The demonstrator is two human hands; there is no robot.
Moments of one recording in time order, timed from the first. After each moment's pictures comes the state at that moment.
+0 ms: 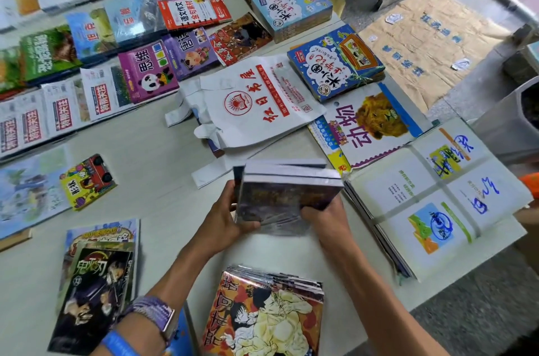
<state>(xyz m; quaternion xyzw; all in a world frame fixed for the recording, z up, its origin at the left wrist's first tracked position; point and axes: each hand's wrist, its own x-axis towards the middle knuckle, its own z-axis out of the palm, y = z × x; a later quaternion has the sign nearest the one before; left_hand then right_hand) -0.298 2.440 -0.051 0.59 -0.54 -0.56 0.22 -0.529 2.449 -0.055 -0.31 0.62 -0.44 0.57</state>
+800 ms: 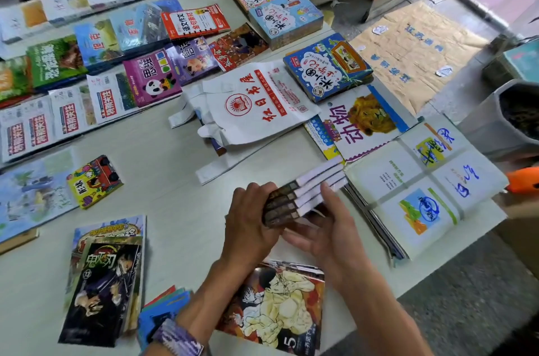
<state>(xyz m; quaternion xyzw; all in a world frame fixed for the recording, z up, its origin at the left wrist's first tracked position) -0.354 2.483 0.011 0.57 -0.73 -0.22 0.30 -0.516 2.503 0.038 -0.06 0.55 -0.42 0.72</state>
